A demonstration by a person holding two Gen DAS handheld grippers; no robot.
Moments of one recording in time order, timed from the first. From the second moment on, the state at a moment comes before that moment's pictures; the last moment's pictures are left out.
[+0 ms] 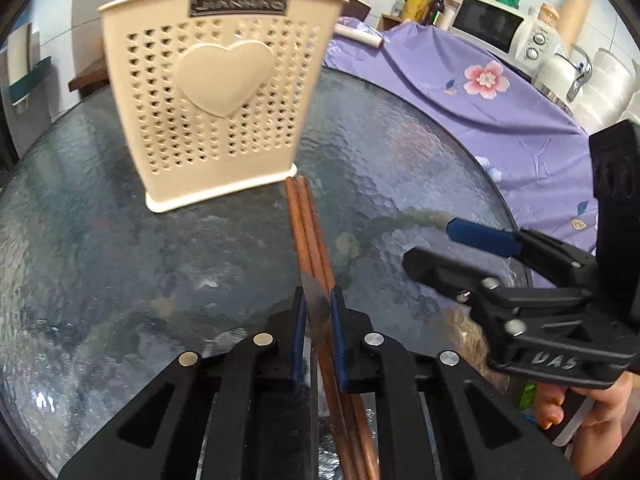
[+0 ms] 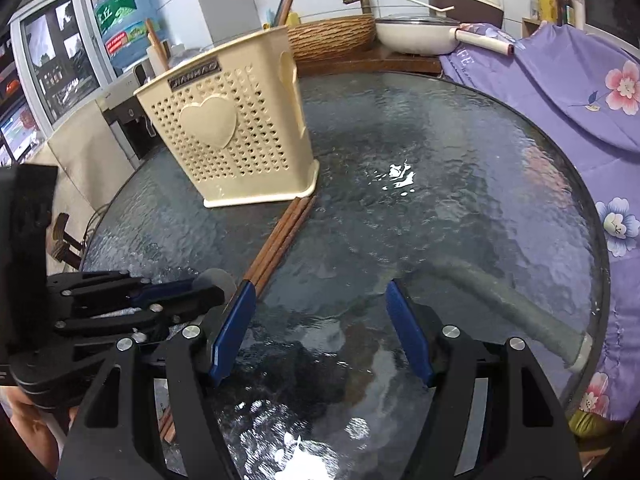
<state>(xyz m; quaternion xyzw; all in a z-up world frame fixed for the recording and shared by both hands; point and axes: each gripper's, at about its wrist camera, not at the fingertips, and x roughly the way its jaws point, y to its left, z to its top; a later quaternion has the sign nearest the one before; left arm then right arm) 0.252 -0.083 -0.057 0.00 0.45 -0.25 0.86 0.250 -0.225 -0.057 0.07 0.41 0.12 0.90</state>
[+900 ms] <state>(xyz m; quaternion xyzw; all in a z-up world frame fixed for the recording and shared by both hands) 0.273 -0.018 -0.067 -0.07 0.46 -0.21 0.86 0.302 -0.184 -0.081 -0.03 0.47 0.09 0.88</state>
